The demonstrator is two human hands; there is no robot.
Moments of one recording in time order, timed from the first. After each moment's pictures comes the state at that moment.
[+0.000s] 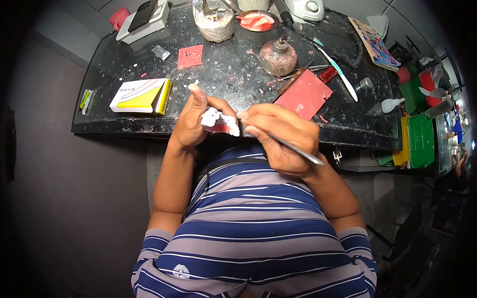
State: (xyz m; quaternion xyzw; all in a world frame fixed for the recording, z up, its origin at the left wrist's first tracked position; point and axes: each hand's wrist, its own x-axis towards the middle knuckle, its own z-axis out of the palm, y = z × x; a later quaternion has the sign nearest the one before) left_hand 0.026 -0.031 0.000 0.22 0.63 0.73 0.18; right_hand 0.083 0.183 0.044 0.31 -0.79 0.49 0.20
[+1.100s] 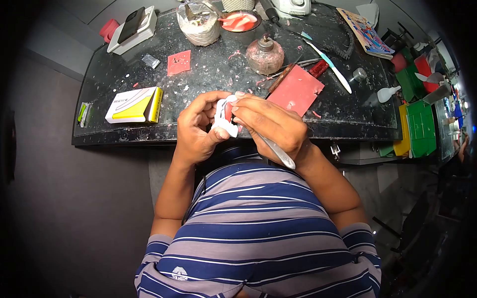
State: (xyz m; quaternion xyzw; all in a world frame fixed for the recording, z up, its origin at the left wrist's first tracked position) left_hand 0.042 -0.013 -0.014 0.25 0.62 0.74 0.04; right_hand 0.066 0.186 0.025 0.35 -0.79 0.38 0.32
